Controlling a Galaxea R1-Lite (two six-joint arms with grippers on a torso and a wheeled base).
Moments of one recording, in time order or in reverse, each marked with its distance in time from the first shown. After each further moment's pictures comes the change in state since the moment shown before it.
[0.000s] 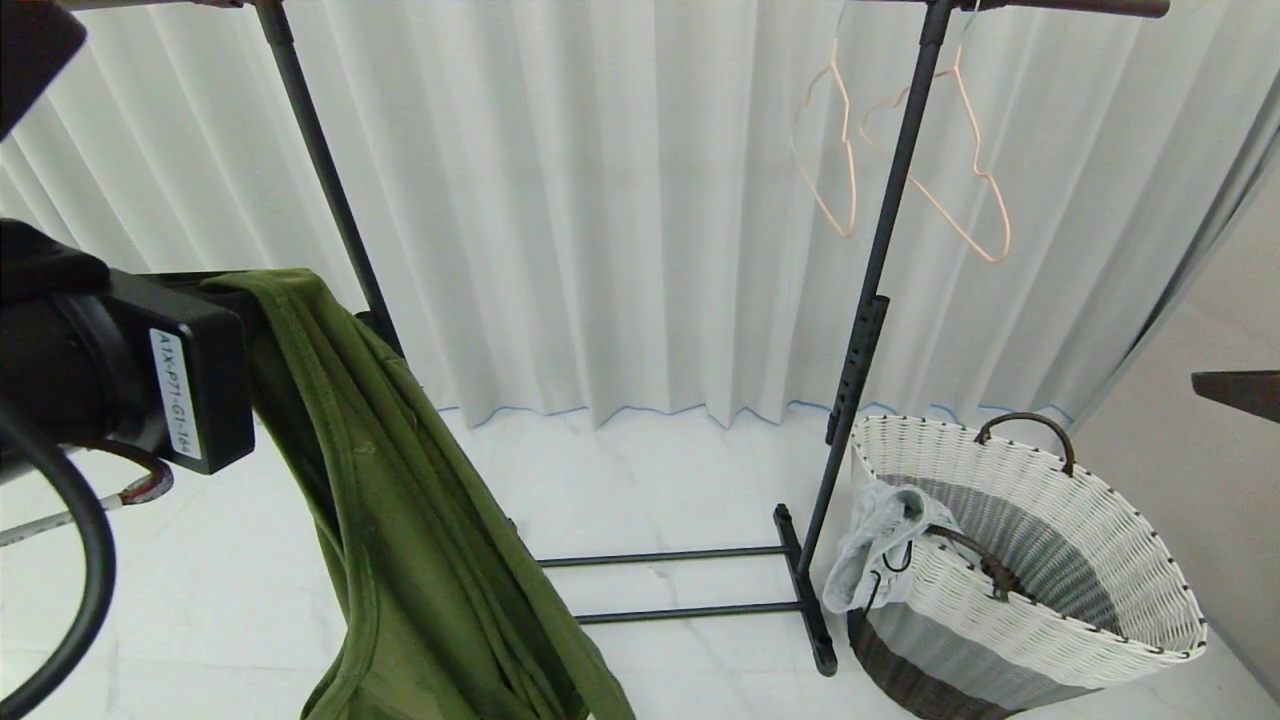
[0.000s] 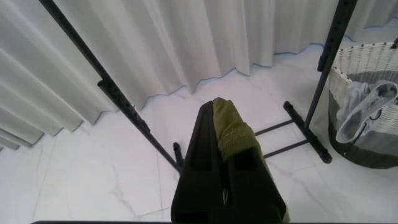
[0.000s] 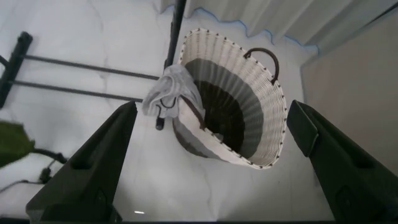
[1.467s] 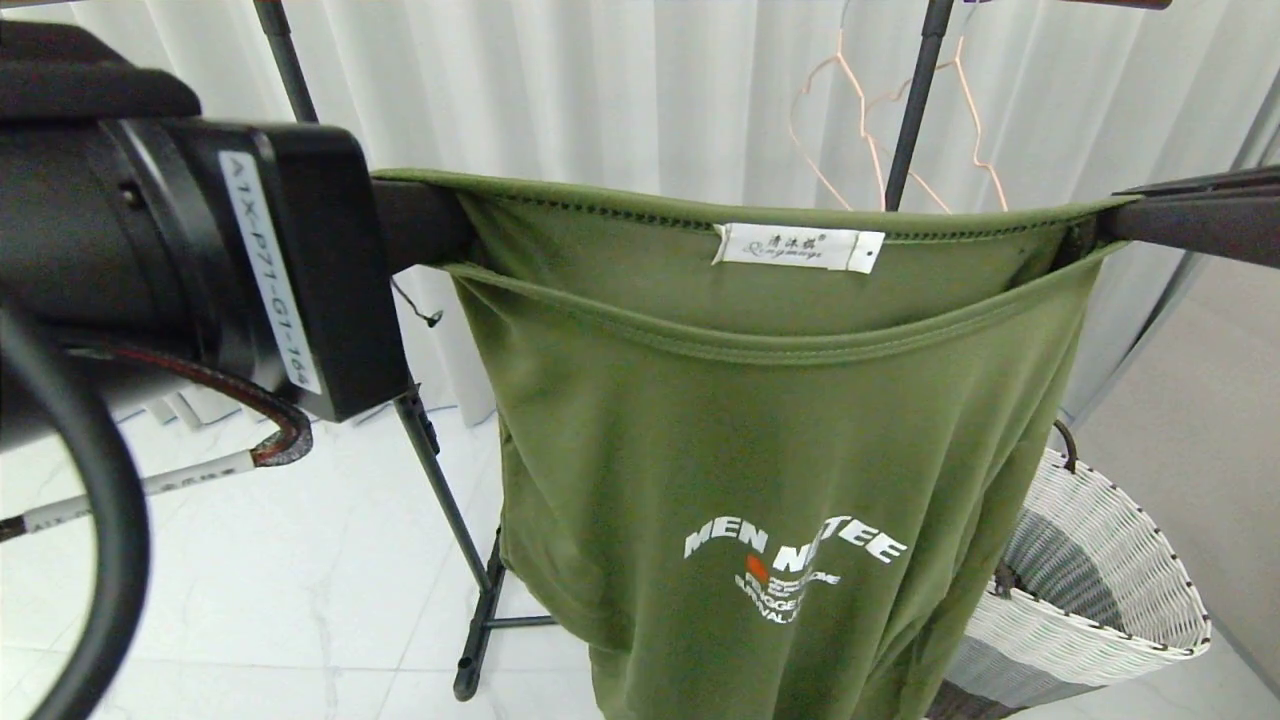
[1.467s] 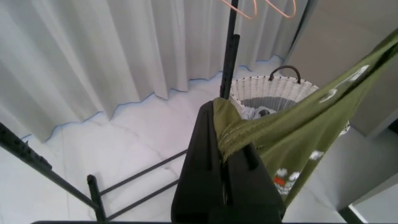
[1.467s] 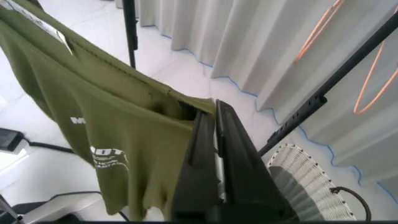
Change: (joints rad) left arm -0.260 0.135 -0.200 -0.014 -0.049 -0.163; right arm 0.499 0.088 -0.188 -0.143 0.103 -0.096
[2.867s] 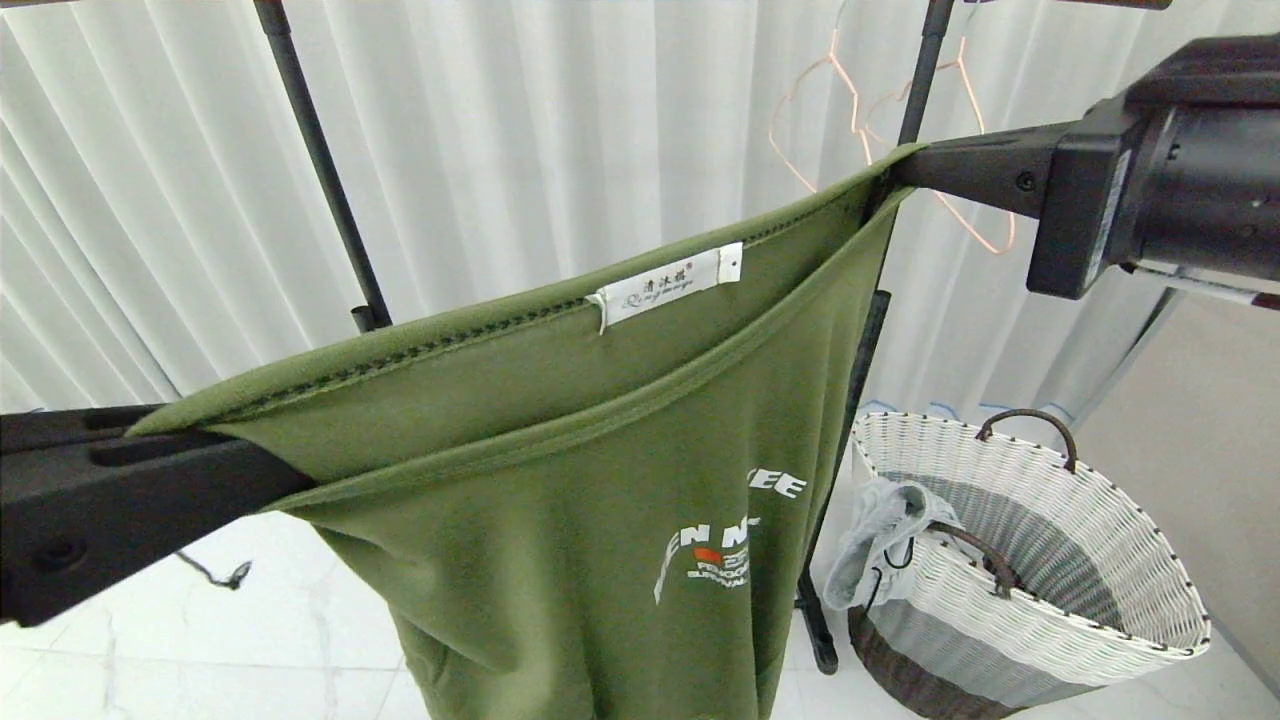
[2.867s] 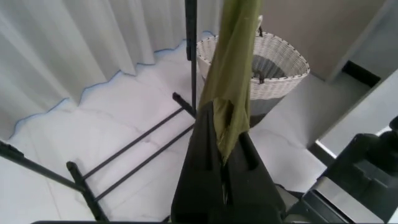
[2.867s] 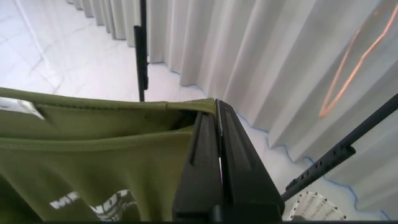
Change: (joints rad) left arm -0.183 -0.196 0.137 0.208 -0.029 -0.070; right arm 0.051 0.206 0.004 -0.339 0.001 0.001
